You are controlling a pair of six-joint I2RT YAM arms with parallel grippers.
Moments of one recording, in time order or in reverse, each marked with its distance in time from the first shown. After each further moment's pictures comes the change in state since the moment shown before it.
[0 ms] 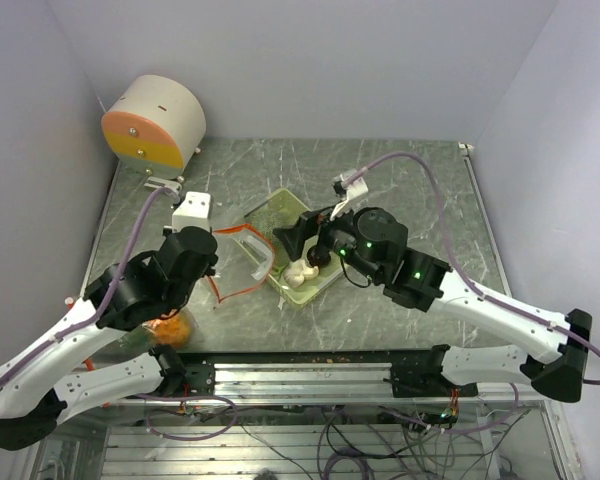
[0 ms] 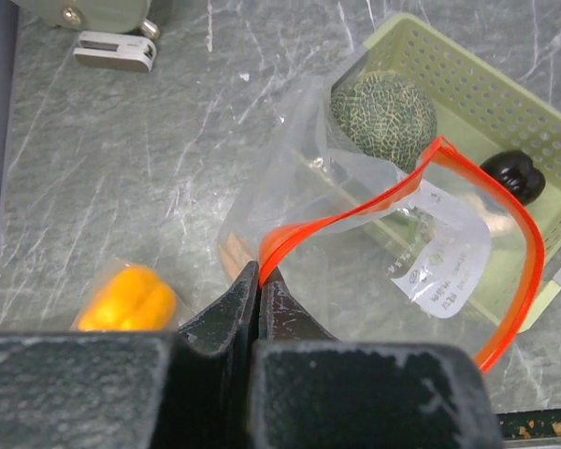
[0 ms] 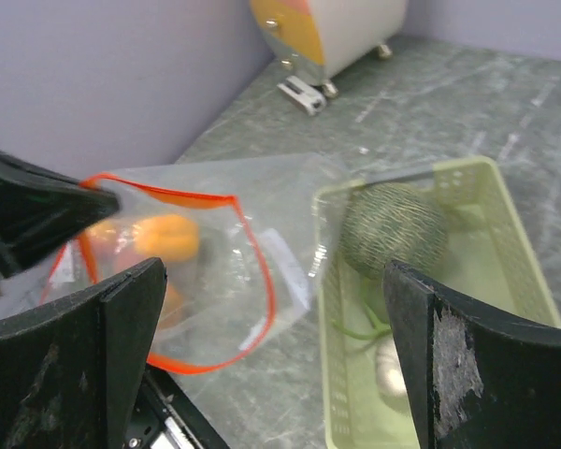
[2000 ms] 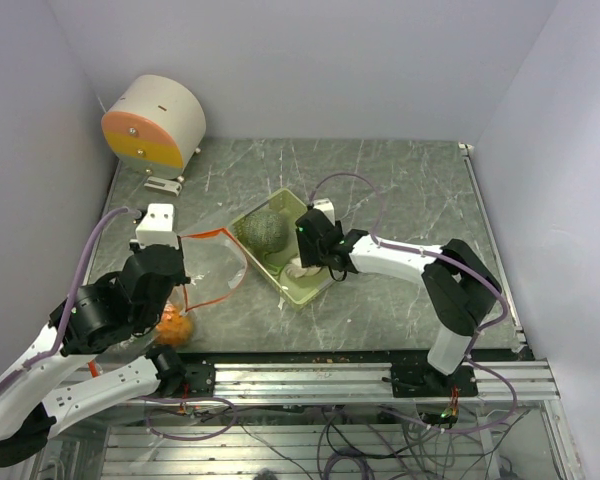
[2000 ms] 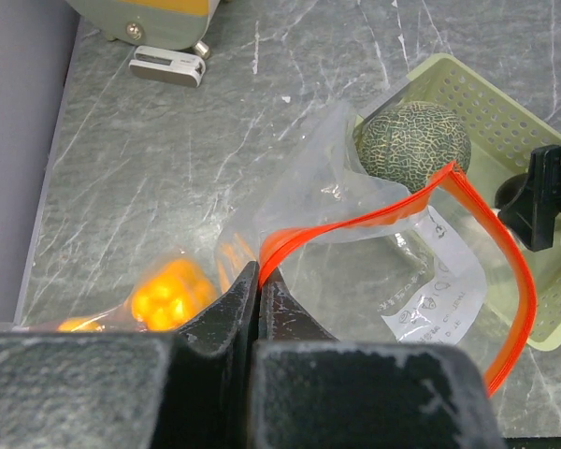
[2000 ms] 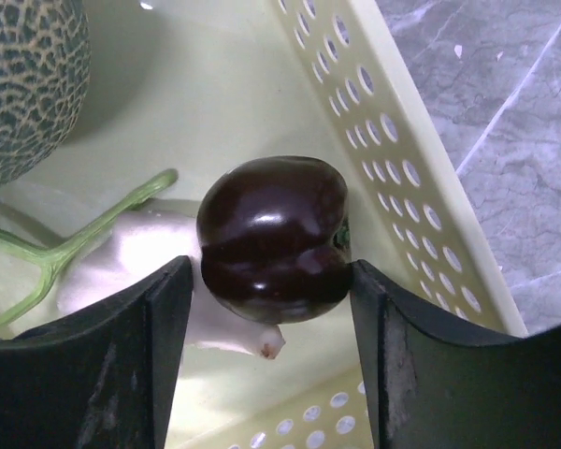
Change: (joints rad) left arm 0.000 -0.172 -0.027 -0.056 -0.093 0.008; right arm -0.233 0.596 0.011 -0.269 0.122 0.112
